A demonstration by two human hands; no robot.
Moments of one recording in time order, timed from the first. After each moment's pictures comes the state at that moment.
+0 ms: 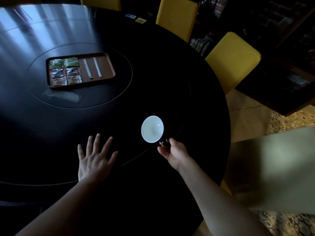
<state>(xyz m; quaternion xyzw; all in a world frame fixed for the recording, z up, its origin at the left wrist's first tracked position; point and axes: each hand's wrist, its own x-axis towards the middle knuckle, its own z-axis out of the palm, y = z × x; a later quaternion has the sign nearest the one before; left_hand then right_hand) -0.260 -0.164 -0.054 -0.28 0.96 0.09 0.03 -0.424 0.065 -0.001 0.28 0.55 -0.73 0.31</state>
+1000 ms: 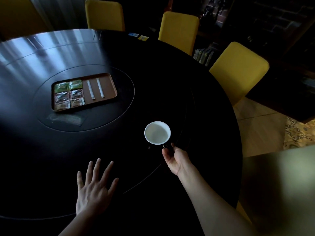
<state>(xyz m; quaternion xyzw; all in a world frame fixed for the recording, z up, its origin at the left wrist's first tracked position) -0.260 -0.165 -0.058 -0.28 0.96 0.08 0.02 -0.486 0.036 0.000 0.36 0.39 -0.79 0.30</state>
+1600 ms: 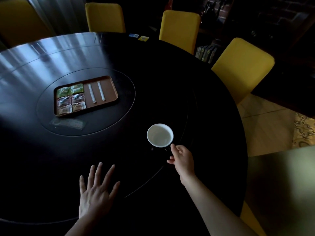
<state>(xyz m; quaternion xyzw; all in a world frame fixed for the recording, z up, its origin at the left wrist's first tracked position) -0.263 -0.162 -0.048 -0.29 0.95 0.10 0.04 -0.478 0.053 -0.013 0.09 0.74 -0.64 0.18</state>
